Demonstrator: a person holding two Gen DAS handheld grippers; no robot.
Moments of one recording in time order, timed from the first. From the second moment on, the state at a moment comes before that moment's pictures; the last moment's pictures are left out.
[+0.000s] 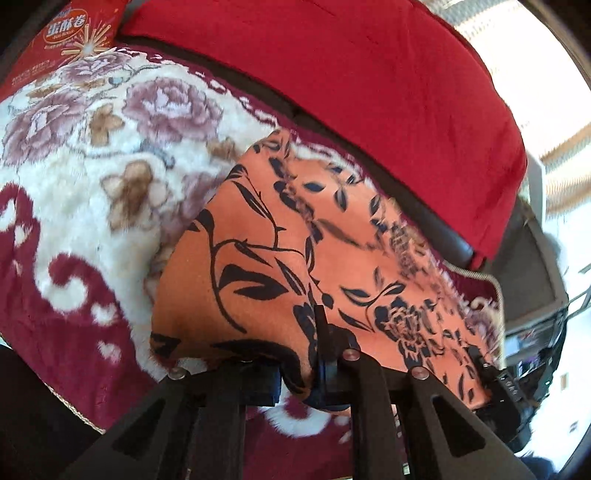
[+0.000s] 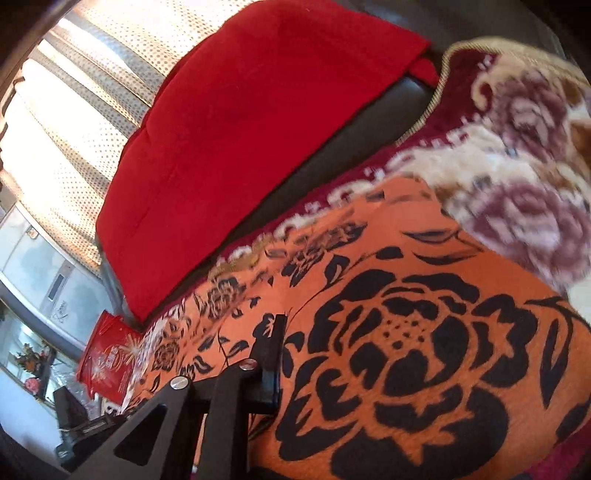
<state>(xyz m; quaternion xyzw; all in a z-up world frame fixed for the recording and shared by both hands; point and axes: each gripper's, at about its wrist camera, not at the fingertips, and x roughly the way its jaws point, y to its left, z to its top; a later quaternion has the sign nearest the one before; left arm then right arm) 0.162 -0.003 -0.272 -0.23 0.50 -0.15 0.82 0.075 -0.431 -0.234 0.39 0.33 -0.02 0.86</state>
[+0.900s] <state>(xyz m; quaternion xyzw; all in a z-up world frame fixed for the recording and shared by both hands) 0.129 -0.004 -0.183 0.01 0.40 -0.17 0.90 0.020 -0.461 -0.182 0.34 0.27 -0.10 0.89</state>
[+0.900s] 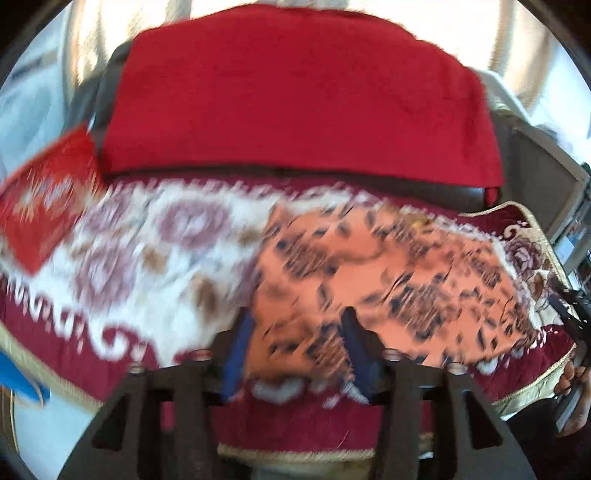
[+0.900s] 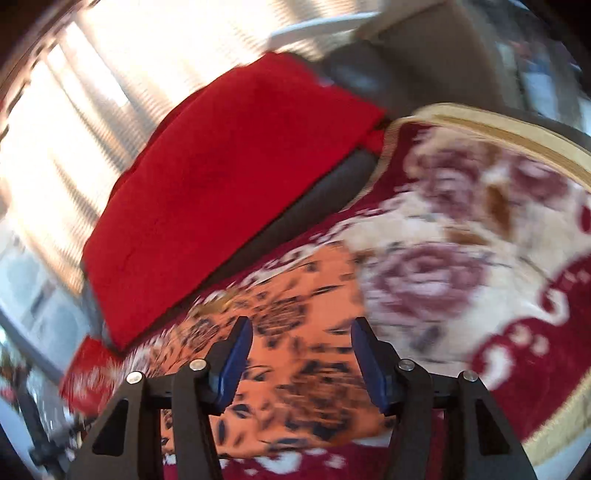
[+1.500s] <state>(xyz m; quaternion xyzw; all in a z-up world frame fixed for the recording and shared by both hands) 0.196 -0.100 -0.268 0.11 0.51 -0.20 0.83 0.117 -0.440 -0.232 0.35 0.38 -0.07 0.85</state>
